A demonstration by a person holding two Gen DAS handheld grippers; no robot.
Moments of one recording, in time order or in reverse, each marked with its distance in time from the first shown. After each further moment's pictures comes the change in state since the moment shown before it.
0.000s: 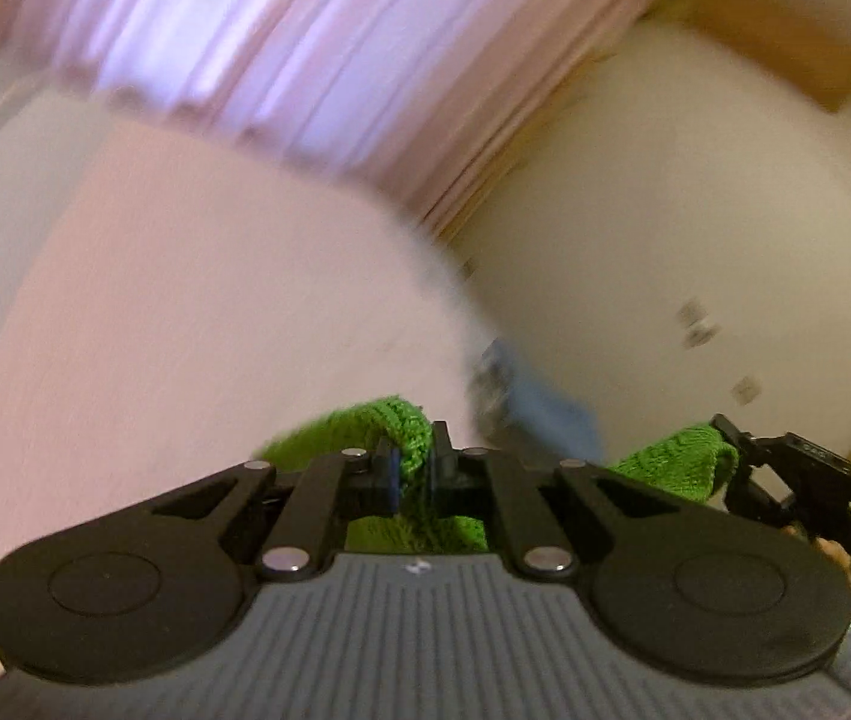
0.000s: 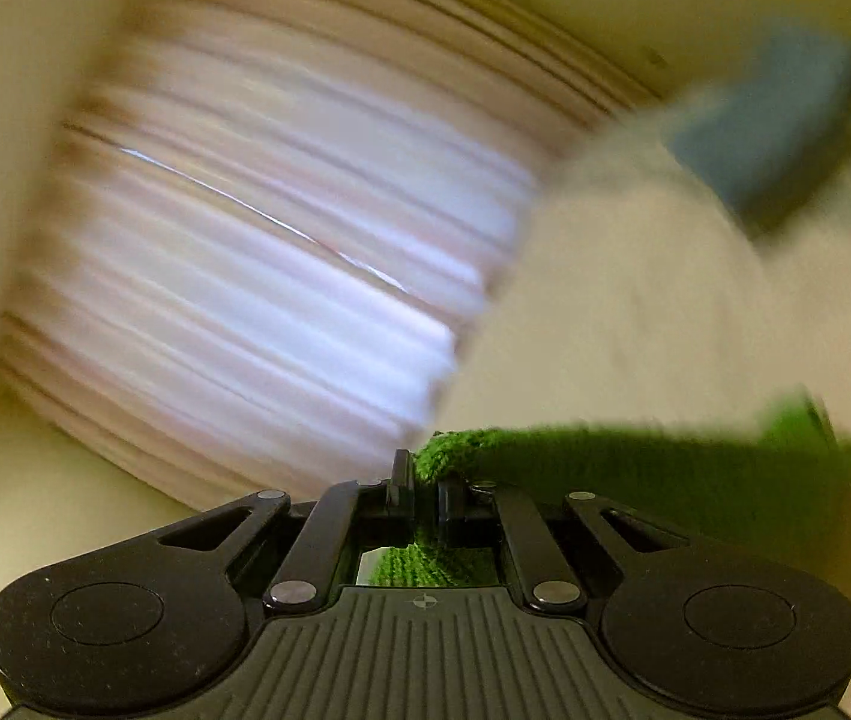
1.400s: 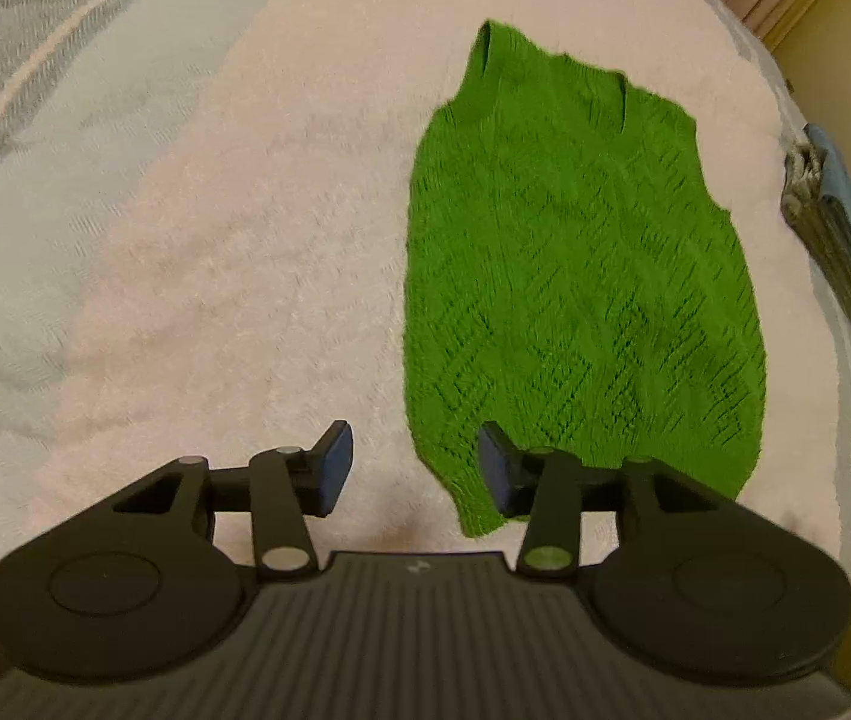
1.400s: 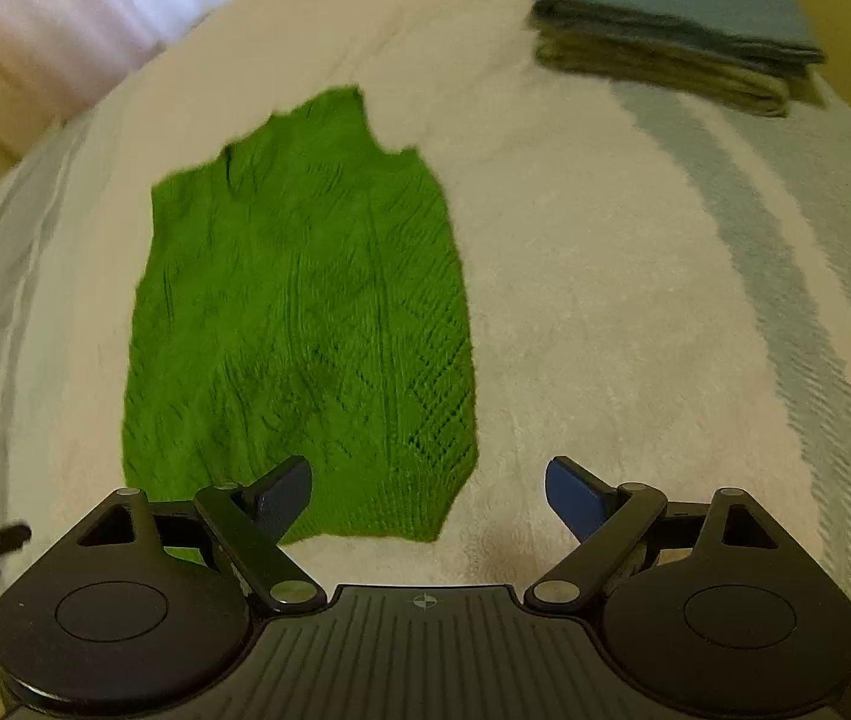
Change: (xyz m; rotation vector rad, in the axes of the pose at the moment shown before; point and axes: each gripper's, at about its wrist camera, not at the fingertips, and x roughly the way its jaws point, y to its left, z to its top) left arm 0.052 -0.029 -0.186 -0.200 0.470 0.721; right arm 0.011 -0.168 -0.004 -0.451 0.819 -0.650
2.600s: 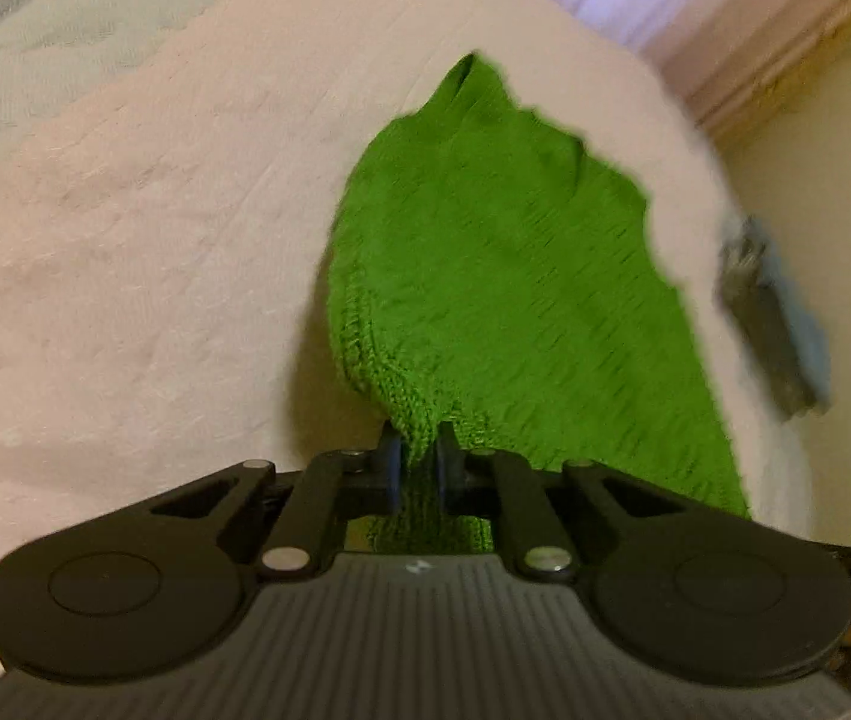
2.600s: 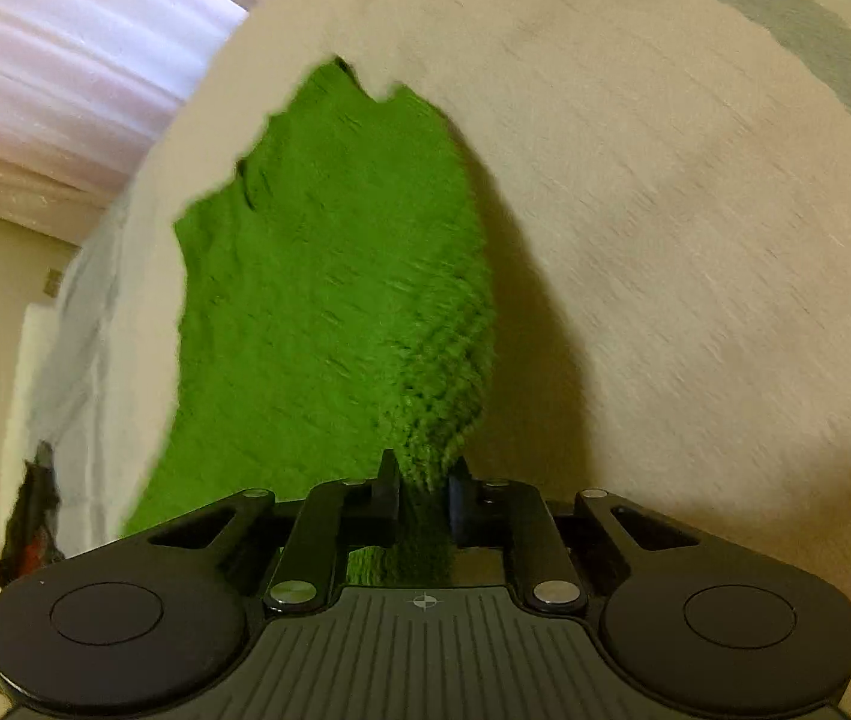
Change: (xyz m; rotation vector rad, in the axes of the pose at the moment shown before) left arm 0.065 0.016 -0.049 -0.132 -0.145 -0.199; right arm 0.091 -0.069 -0.045 0.241 -0.001 0.219
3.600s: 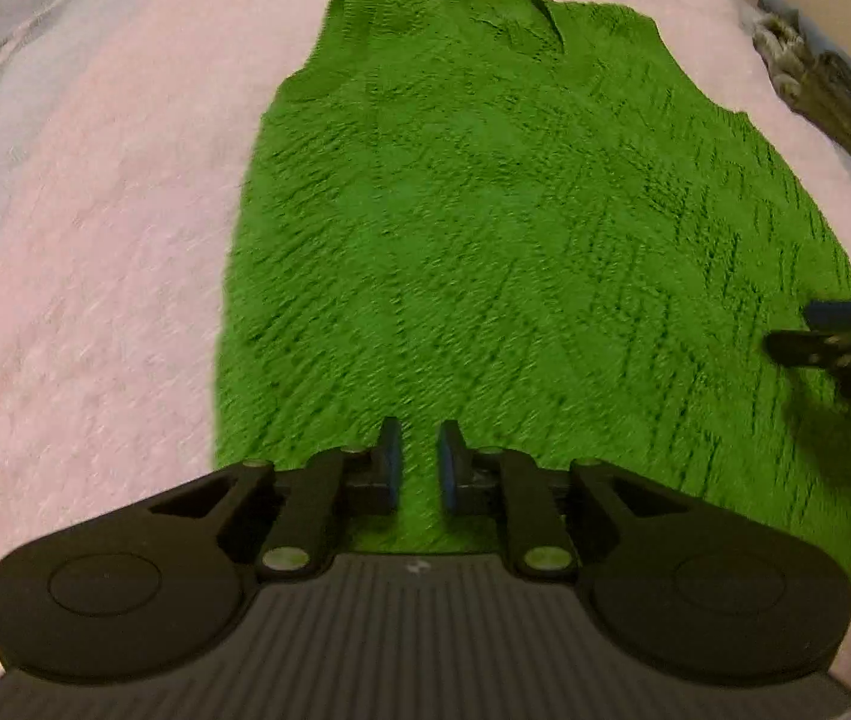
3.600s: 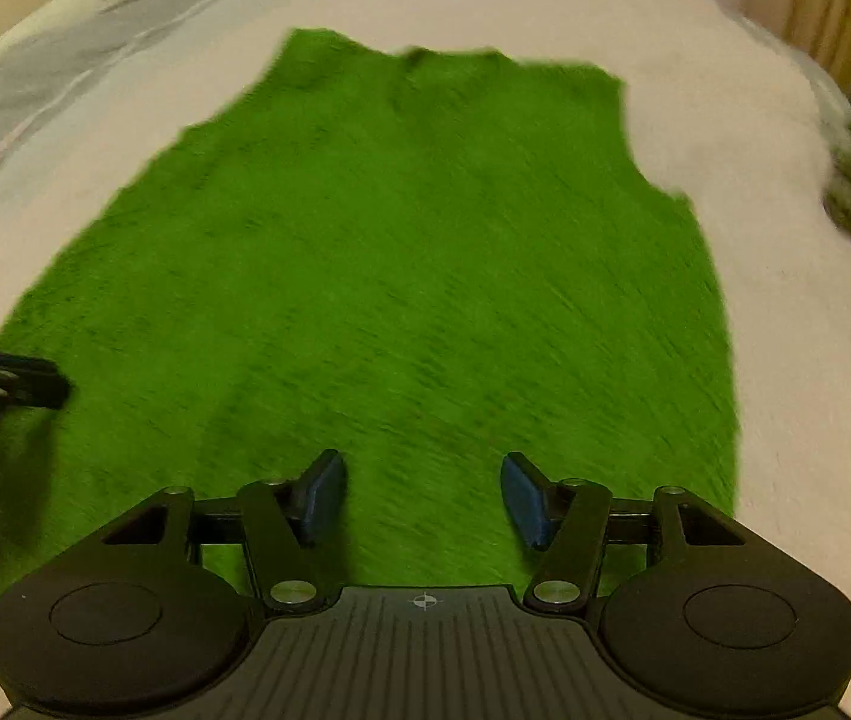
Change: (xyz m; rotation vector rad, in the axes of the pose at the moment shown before) left arm 0.106 -0.054 0.018 0.448 0.055 0.200; right arm 0.131 0.104 0.032 -0.701 -0.107 -0.262
